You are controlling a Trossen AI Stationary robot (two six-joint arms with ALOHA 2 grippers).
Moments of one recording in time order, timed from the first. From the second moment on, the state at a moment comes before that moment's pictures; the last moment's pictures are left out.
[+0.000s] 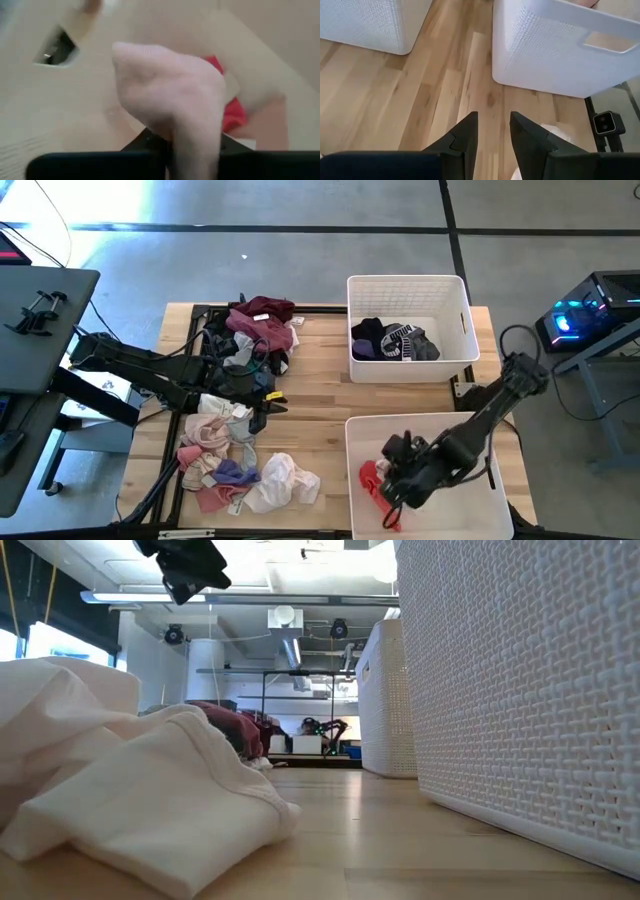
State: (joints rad) left arm -0.20 1.14 0.91 -0.43 -0.09 -0.35; right arm 0.74 1.65 1.50 -1.05 0.21 1.45
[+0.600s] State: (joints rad) left arm -0.27 1.14 0.91 -0.54 0.13 0.04; right arm 0.67 1.64 1.53 -1.06 0.20 1.52
